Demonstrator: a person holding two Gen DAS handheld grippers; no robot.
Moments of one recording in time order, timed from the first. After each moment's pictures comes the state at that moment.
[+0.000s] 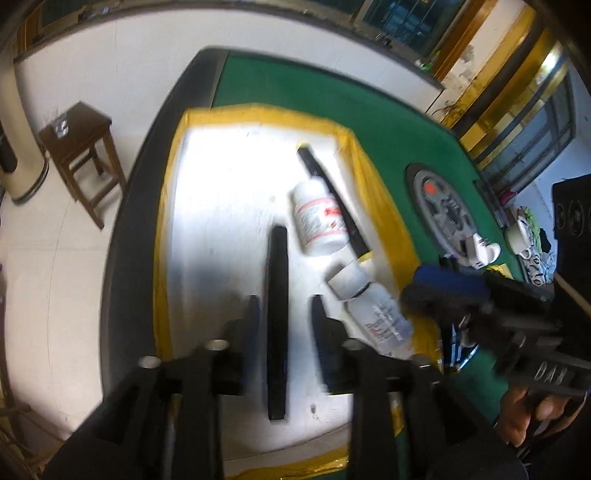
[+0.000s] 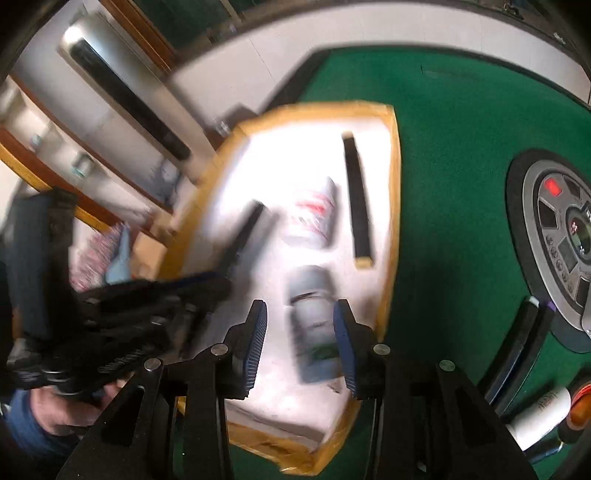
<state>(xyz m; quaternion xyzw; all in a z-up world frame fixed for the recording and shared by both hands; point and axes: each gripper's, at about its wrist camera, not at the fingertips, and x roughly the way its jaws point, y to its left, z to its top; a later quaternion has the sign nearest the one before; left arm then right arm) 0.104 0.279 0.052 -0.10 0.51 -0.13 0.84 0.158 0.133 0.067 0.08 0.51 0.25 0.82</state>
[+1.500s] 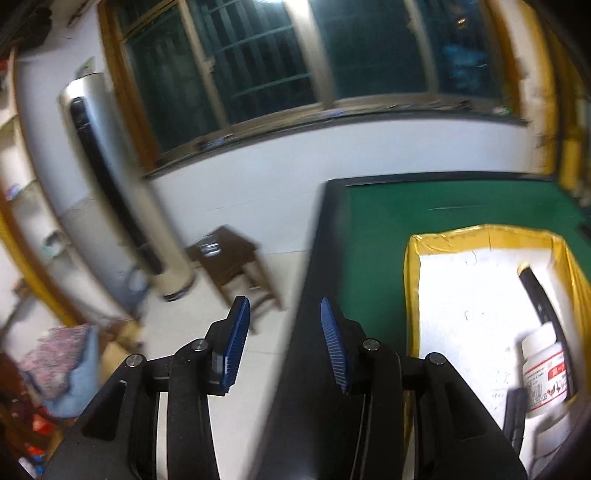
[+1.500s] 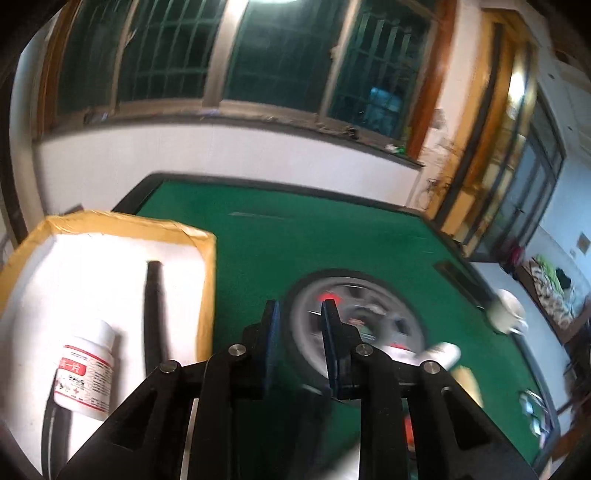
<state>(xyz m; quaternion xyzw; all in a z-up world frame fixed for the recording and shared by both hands) 0.070 0.240 0.145 0.08 0.32 0.12 0.94 0.105 0.091 0.127 -0.06 0.31 -0.14 0.94</state>
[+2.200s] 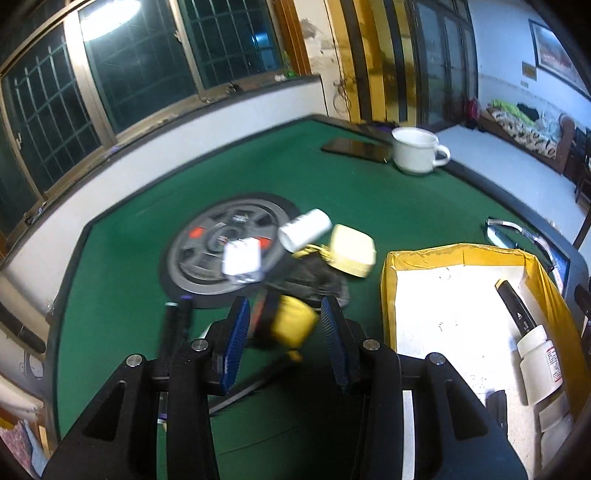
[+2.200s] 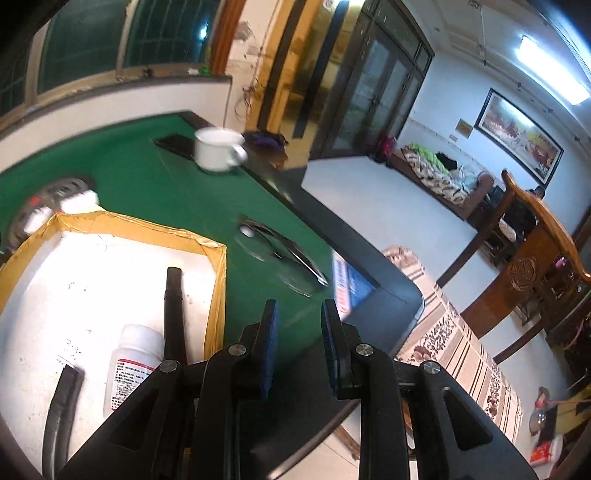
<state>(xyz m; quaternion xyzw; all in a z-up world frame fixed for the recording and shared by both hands) -0.018 -0.108 0.085 0.18 0.34 -0.17 0.90 -0.132 -0.223 0.073 0.04 0.40 -0.39 0.83</state>
